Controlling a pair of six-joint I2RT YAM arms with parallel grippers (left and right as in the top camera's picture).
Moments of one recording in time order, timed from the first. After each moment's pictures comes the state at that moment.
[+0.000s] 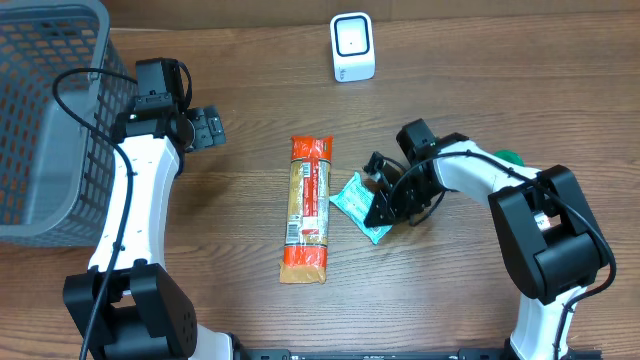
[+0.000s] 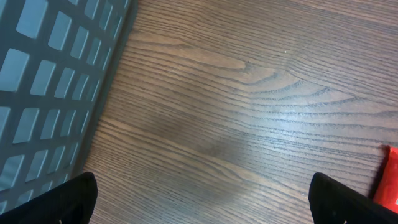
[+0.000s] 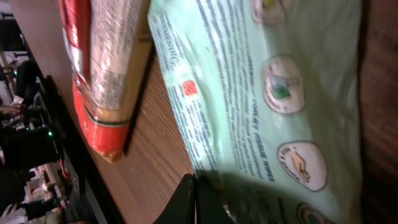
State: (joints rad) left arm 0.13 1.67 1.39 -0.80 -0.20 -0.16; right arm 0.42 2.03 1.18 -0.73 -0.79 -0.11
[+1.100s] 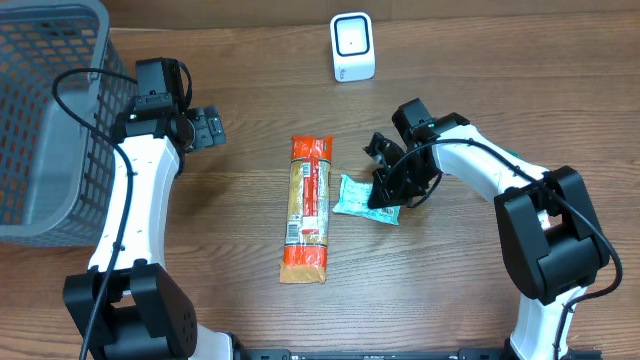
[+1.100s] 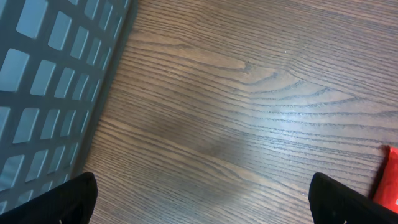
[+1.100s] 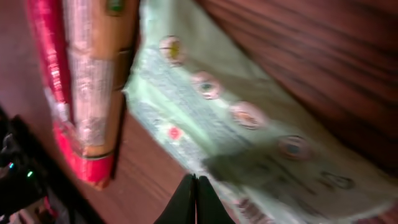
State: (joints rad) left arm 0.13 1.67 1.39 -0.80 -0.20 -0.16; right arm 0.42 2.03 1.35 -0.86 -0.60 0.03
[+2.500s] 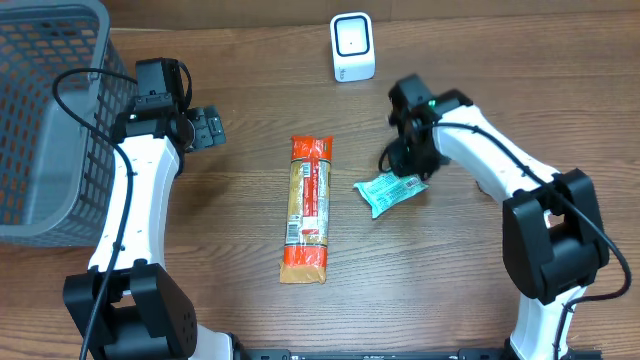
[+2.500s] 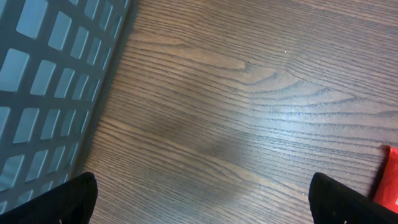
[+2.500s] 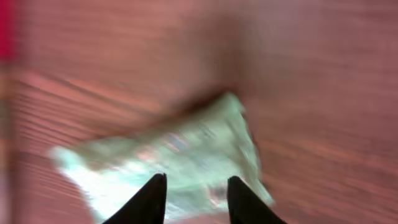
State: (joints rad) left arm 0.13 1.67 1.39 -0.80 -0.20 -0.16; right arm 0.42 2.03 1.58 -0.96 -0.10 0.20
